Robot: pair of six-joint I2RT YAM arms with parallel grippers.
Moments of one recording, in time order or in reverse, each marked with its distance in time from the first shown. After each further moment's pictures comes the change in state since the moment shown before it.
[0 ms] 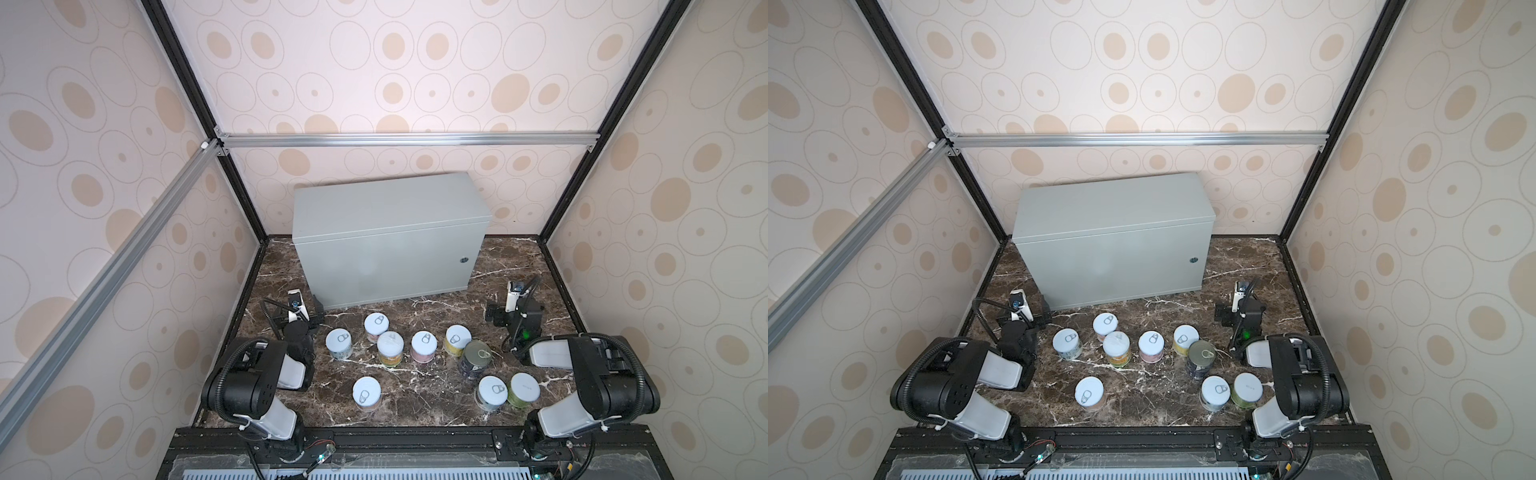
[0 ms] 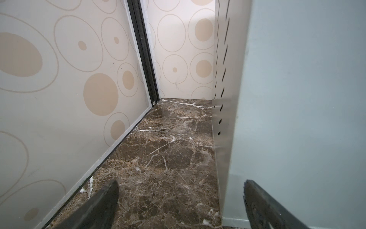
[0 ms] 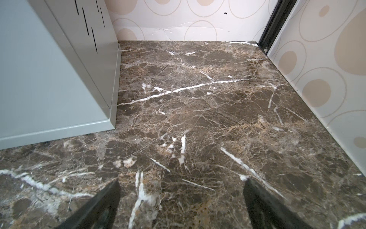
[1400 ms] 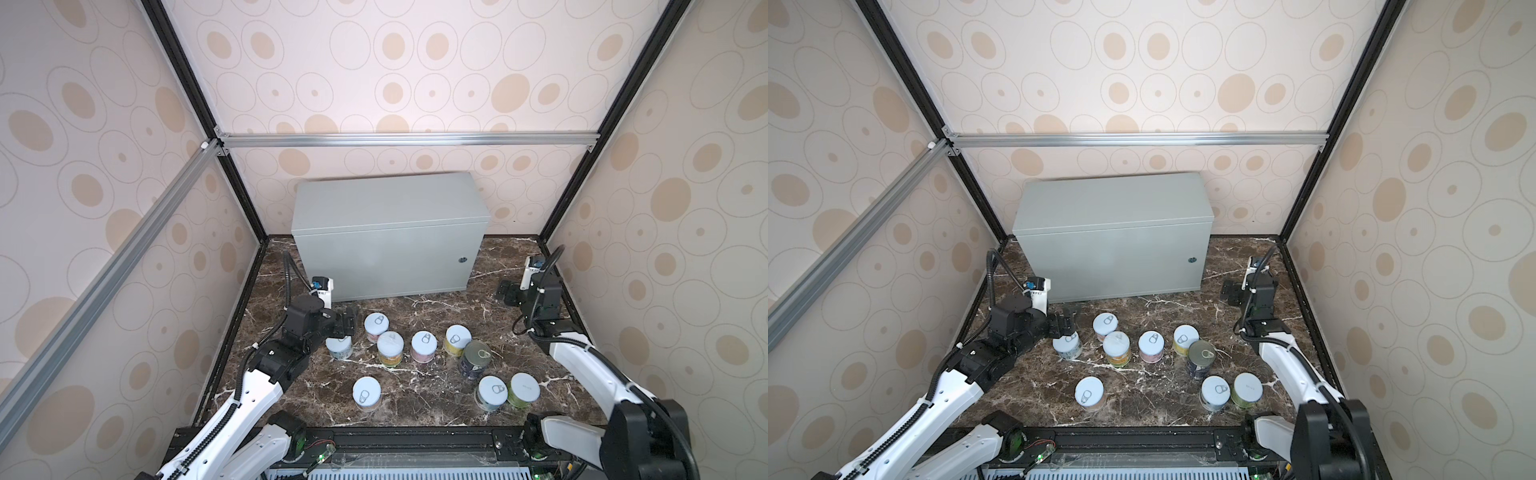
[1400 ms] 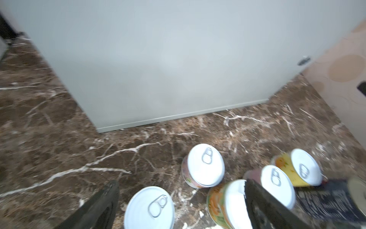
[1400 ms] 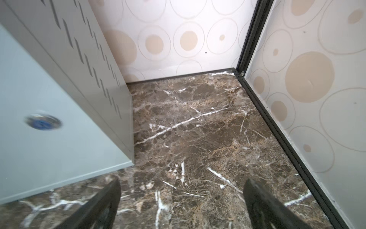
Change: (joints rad) left arm -0.351 -0.726 0.527 -1.706 0.374 -0.351; right arm 0.038 -0.407 0.348 -0.762 0.077 0.166
